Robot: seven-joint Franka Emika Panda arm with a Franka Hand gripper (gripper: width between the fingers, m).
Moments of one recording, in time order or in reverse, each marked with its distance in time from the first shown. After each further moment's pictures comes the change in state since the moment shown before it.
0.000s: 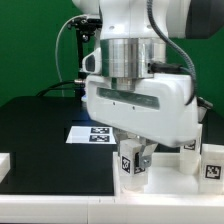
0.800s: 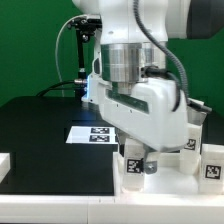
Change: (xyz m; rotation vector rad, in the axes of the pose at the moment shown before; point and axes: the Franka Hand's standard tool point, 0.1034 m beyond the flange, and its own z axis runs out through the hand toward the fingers) arm -0.004 0.003 0.000 -0.017 -0.009 -0.257
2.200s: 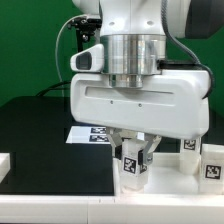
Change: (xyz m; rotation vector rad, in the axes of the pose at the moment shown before) arm 0.011 -0.003 -0.004 0.007 0.057 -0.141
